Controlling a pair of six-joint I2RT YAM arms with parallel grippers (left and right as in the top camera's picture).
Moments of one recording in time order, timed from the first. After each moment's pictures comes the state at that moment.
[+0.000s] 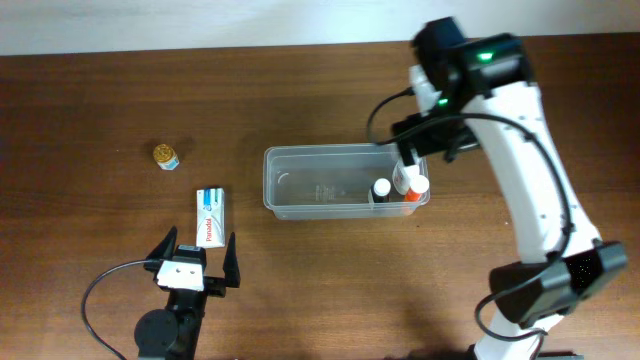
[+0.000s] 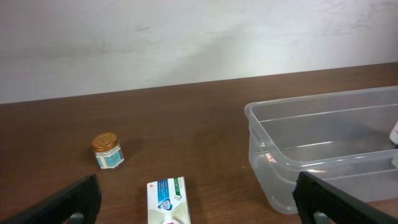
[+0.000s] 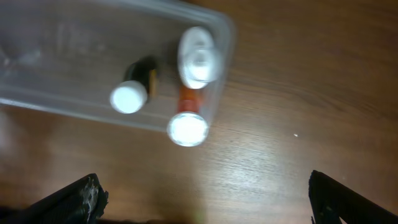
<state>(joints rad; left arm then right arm) -0.08 0.01 0.03 -0.12 0.05 0.05 0.23 1.90 2.12 -1.69 0.06 0.06</state>
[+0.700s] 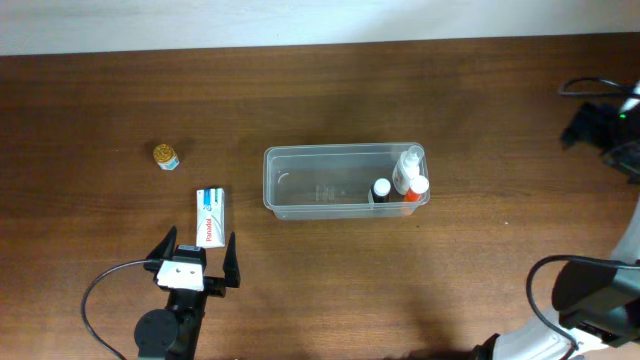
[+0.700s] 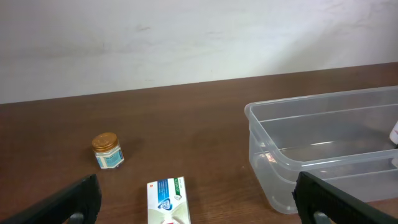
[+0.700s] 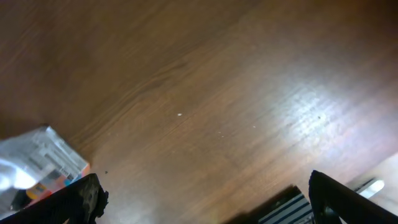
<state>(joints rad) -0.08 0.01 0.03 -0.12 0.05 0.05 -0.47 1.84 2.13 -1.69 0.06 0.23</state>
